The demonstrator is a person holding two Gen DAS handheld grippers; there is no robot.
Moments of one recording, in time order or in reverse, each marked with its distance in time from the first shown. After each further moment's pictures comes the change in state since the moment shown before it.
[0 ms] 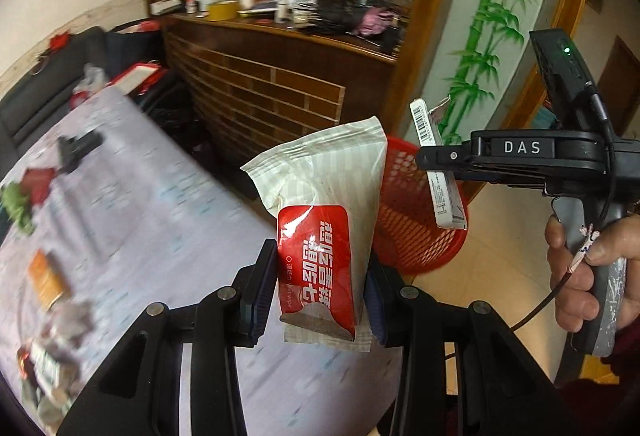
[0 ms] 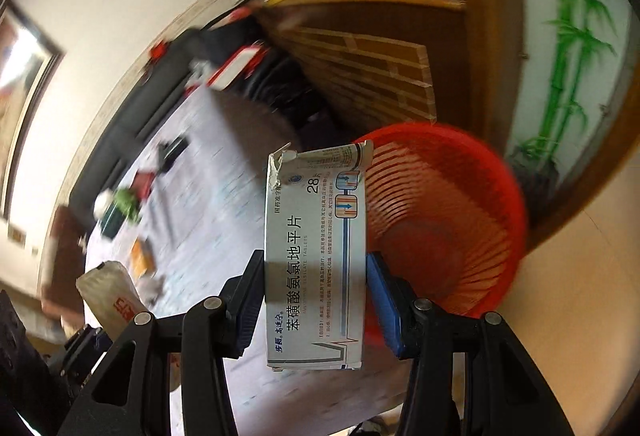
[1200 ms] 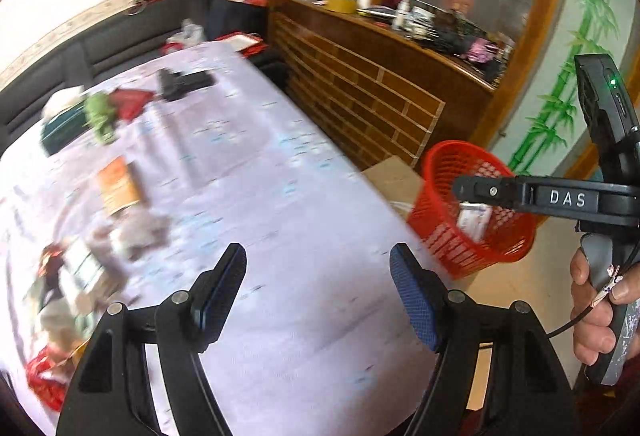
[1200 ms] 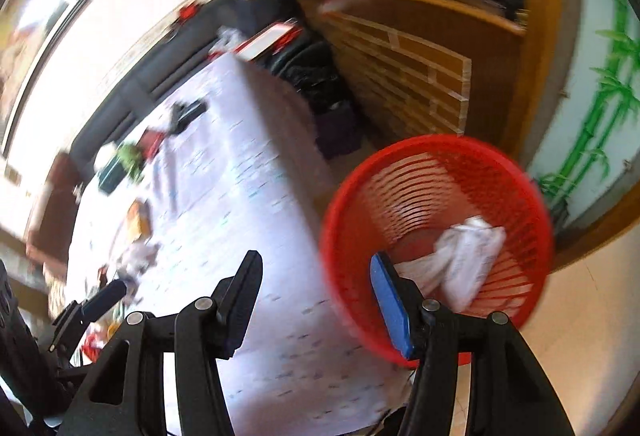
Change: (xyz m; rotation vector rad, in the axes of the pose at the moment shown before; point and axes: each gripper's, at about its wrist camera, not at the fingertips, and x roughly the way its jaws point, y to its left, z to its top) left arm -0.056 0.083 -0.076 -0.283 -0.039 0.243; right arm 0.034 0.075 -0.023 -0.258 0.093 0.036
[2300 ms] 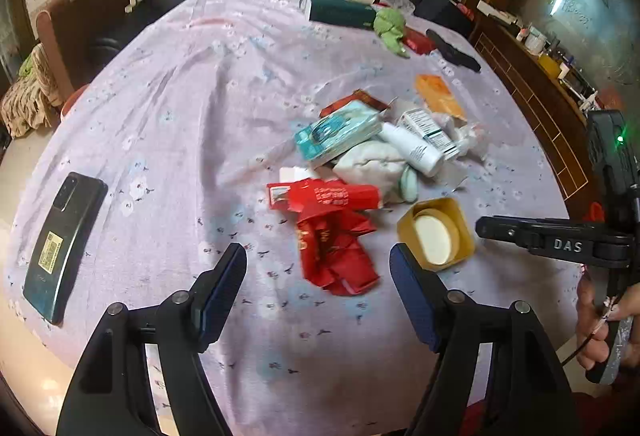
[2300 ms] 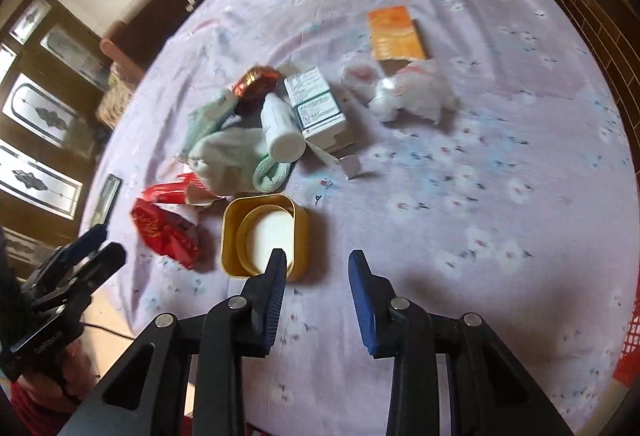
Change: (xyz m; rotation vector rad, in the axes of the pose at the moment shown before) left arm -0.112 0.267 -0.169 -0.517 0.053 0.302; right arm 0.144 0.299 -0.123 -0.531 0.376 0.231
